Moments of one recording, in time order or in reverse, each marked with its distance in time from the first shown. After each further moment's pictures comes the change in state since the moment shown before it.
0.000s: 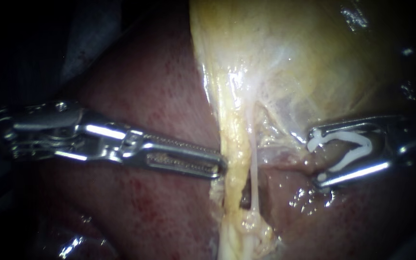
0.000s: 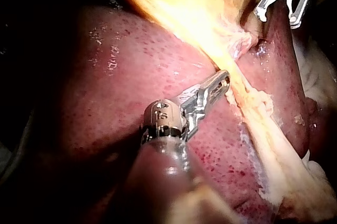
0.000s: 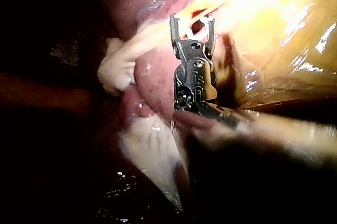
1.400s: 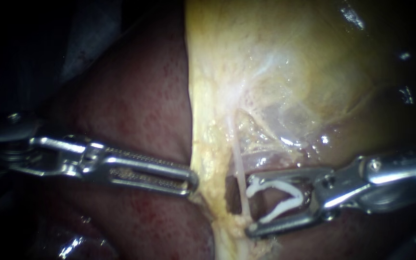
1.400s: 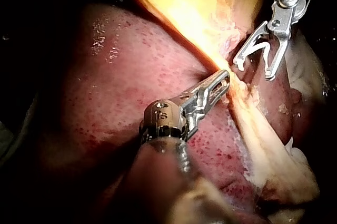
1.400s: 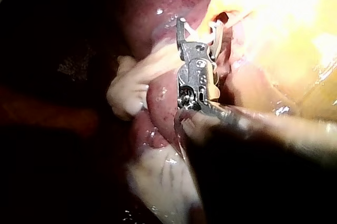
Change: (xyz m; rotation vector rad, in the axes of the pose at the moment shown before) right arm -0.006 -0.003 0.013 0.050 -0.043 -0.044; left arm 0.000 -0.005 -0.005 0.029 0.005 -0.024
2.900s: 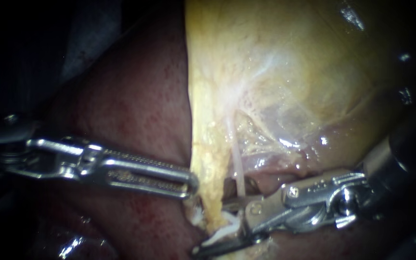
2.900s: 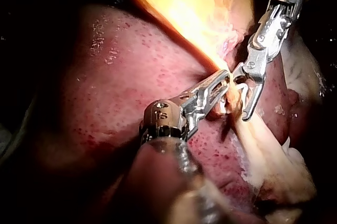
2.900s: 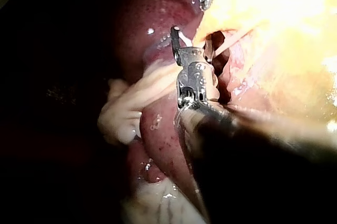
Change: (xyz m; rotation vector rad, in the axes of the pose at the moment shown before) right arm -0.002 0.002 0.009 0.059 -0.049 0.021; left arm 0.000 -0.001 0.000 0.001 0.000 -0.001
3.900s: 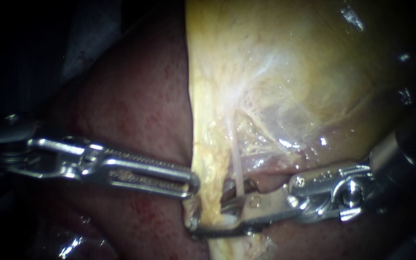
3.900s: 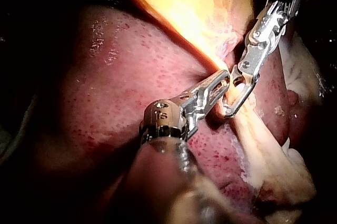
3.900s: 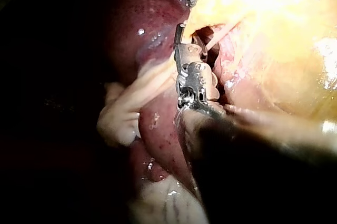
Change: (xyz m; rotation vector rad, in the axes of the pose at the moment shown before) right arm 0.000 0.001 -0.001 0.006 0.001 0.076; left arm 0.000 0.000 0.000 -0.001 -0.001 0.000
